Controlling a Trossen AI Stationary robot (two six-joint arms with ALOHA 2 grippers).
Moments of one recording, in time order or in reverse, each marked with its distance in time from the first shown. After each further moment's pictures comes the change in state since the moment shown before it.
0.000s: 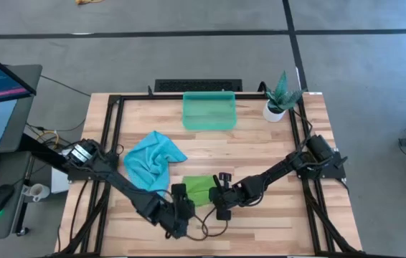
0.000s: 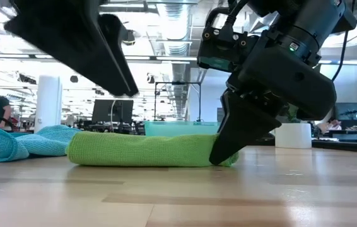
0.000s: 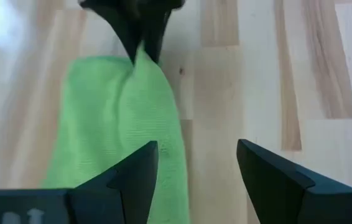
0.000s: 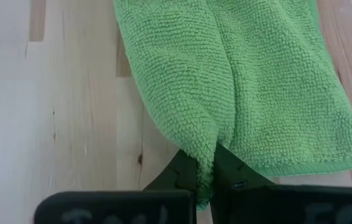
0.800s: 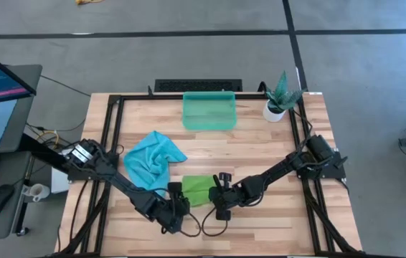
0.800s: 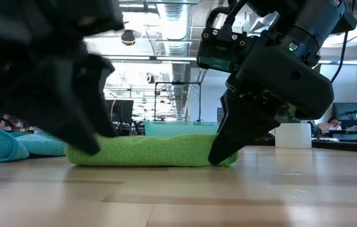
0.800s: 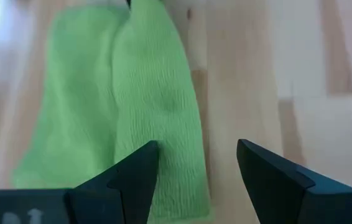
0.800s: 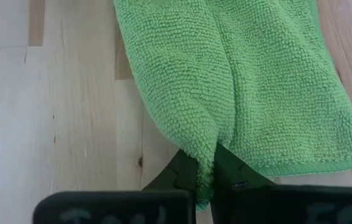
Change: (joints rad) left arm 0.015 0.005 -0.200 0.176 0.011 0.034; right arm 0.001 0.000 -0.001 0.007 0.003 0.018
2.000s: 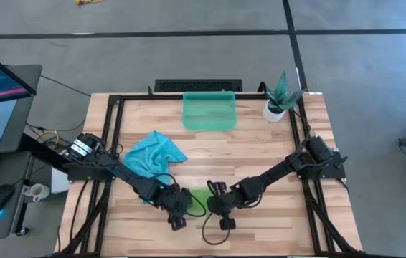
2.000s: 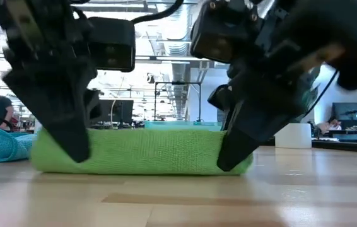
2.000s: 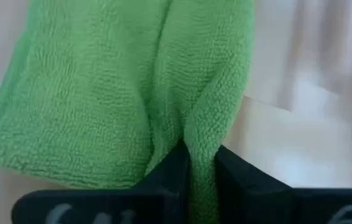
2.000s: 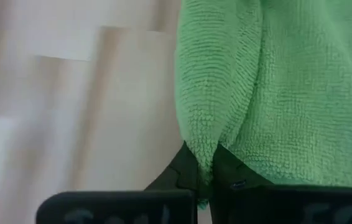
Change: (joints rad) left arm 0.097 -0.048 -0.073 0.088 0.489 -0.366; right arm 0.028 -0.001 0.055 0.004 -0.289 -0.131
